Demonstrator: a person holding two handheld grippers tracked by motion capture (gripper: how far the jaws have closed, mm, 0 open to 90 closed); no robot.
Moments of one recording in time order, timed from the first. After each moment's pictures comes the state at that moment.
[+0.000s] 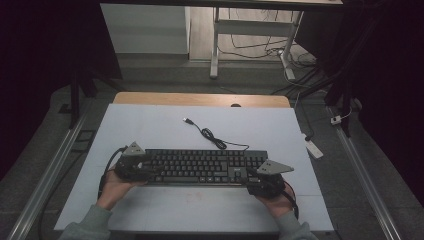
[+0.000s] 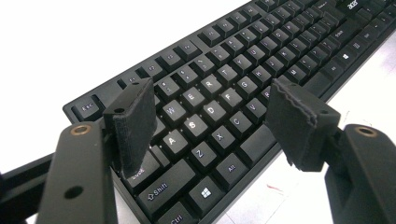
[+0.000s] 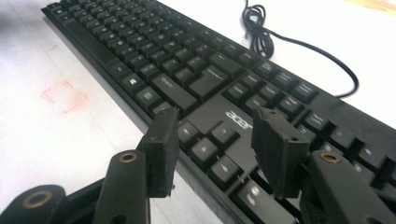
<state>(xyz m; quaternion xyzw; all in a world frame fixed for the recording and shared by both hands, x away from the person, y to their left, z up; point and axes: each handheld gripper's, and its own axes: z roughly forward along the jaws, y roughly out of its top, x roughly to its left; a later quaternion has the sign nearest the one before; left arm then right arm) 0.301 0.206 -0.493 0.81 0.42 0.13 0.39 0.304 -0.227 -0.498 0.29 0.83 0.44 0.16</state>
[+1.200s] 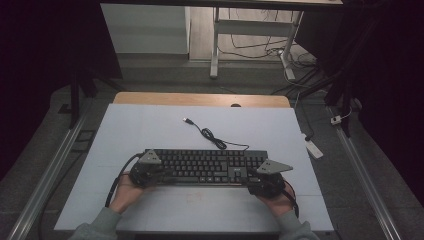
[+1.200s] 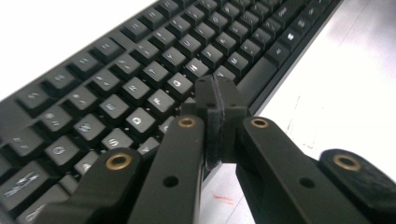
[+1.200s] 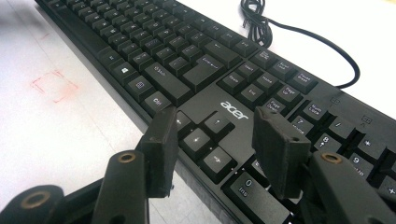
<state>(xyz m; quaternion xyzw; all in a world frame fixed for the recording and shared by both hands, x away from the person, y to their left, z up) 0.298 0.166 -0.506 0.85 0.35 0.08 0.38 0.309 -0.227 -0.502 0.29 0.84 0.42 0.16</state>
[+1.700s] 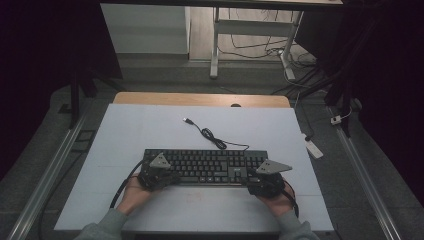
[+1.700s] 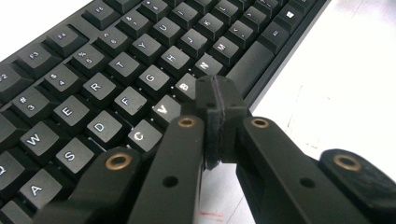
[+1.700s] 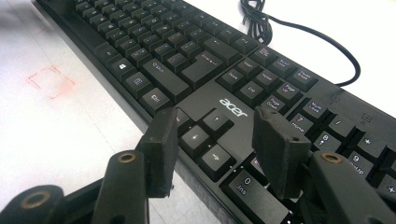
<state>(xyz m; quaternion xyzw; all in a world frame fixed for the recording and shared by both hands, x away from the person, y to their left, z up) 0.299 0.148 -0.517 0.87 0.34 0.08 0.36 0.309 -0.227 -0.504 0.29 0.85 0.42 0.16</state>
